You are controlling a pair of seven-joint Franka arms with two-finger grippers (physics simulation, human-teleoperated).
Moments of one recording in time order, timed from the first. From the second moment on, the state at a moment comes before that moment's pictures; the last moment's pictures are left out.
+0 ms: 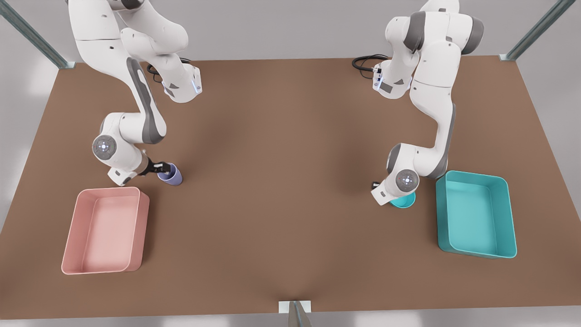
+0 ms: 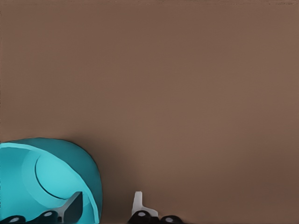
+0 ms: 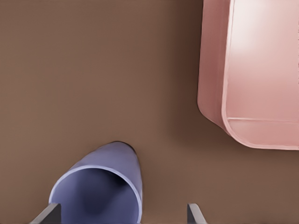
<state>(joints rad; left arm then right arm) -0.32 0.56 0.09 -1.93 0.06 2.27 -0.02 0.08 0.13 -0.09 -2.30 0.02 2.30 -0.08</state>
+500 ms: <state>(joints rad) -0.31 0.40 0.12 -1.84 0.12 2.21 -0.05 0.05 0.25 -0.10 -2.33 0.02 2.36 -0.08</state>
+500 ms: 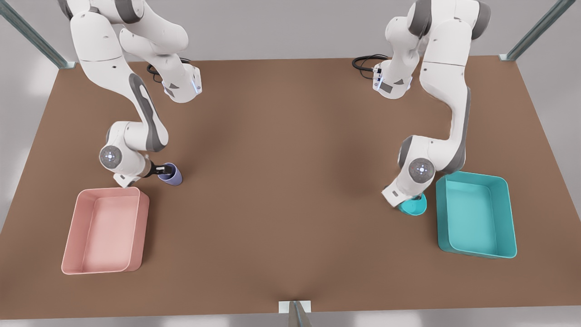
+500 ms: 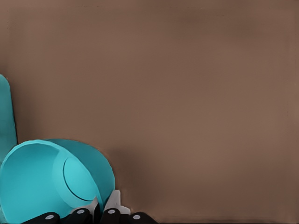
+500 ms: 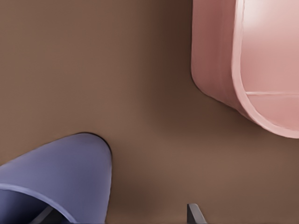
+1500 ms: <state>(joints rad) -0.11 0.23 -0.04 -1.44 0.03 1.66 -0.05 -0.16 0.68 -0.10 -1.40 0.05 1.93 -0.28</state>
